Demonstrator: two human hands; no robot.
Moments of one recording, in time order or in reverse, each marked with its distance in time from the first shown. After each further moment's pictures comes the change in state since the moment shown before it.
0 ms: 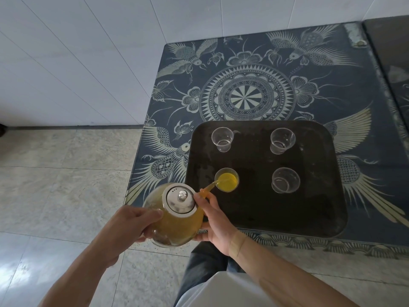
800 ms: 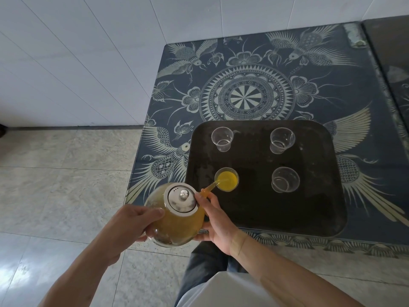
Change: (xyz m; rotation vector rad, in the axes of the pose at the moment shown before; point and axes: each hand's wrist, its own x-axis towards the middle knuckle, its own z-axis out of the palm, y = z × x) left_hand 0.005 -0.004 0.000 -0.012 0.006 -0.030; right_hand 0.002 0.001 -0.003 -0.003 0.017 0.014
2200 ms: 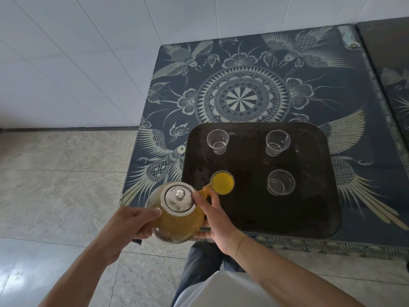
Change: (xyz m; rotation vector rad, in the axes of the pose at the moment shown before) left_hand 0.025 -0.019 -0.001 -0.109 -0.101 0.110; right_hand -0.005 -0.017 -0.003 -0.058 0.104 -0.037
